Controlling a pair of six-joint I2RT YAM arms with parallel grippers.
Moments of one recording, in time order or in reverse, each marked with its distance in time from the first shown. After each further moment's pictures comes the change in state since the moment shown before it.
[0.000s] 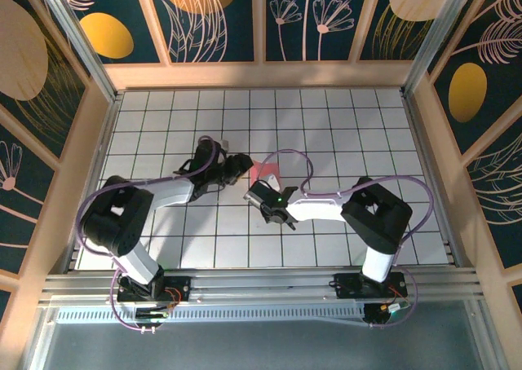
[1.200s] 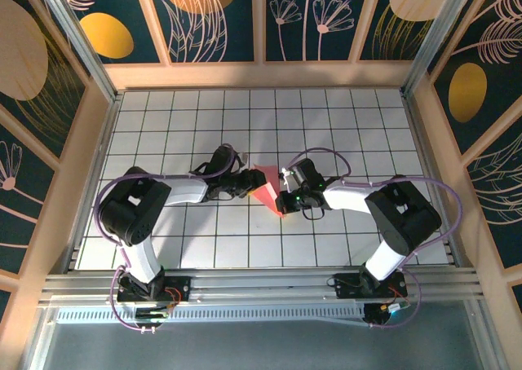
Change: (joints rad) left arm -0.112 0.165 0.068 -0.074 0.111 0.117; right arm -0.373 -0.126 -0.226 0.288 -0.816 -0.115
